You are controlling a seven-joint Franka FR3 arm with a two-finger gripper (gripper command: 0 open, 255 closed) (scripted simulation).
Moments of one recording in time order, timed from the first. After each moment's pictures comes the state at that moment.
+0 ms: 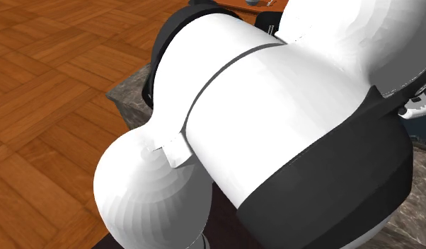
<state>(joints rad) -0.81 0.12 0.52 -1.94 -0.13 2.07 1.12</state>
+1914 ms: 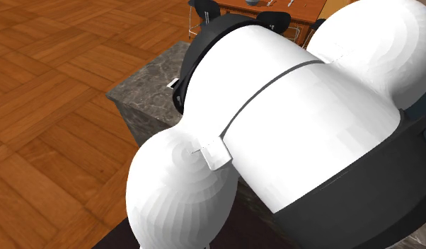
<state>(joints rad) -0.80 0.21 0.51 -2.04 -0.20 2.25 1.18</state>
